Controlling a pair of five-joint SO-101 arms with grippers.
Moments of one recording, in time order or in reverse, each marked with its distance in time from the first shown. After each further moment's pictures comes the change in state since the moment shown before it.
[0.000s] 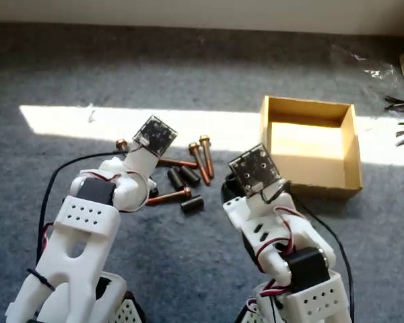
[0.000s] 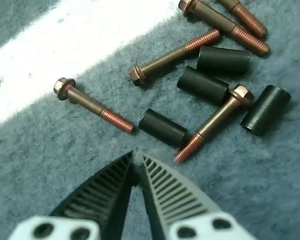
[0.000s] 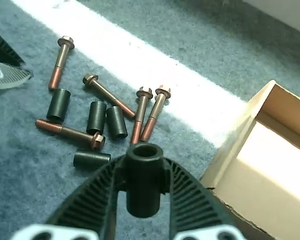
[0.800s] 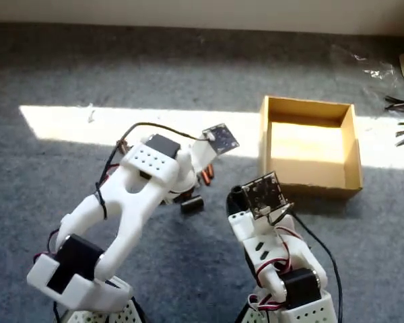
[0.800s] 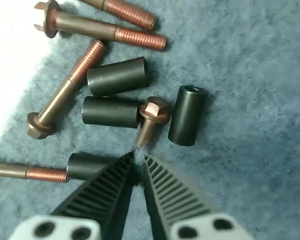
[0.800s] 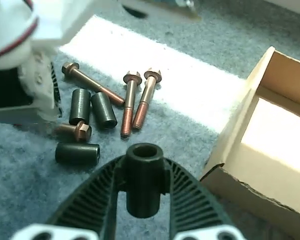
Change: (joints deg) left arm 15.2 39.1 -28.8 13.5 -4.4; right arm 3.2 -24.3 21.5 -1.5 -3.5
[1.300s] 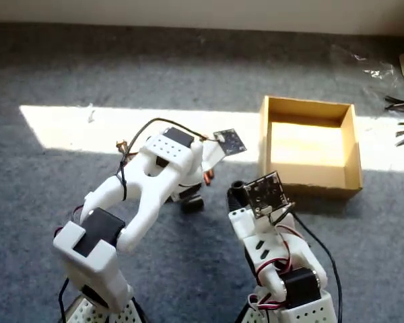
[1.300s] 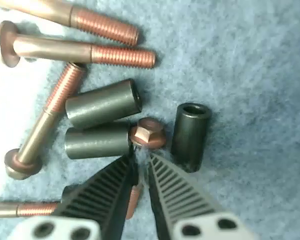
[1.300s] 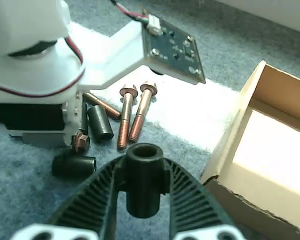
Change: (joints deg) left arm 0.4 14.3 -9.7 1.0 -4.1; right arm 0.4 0.0 0.2 -2.9 0.3
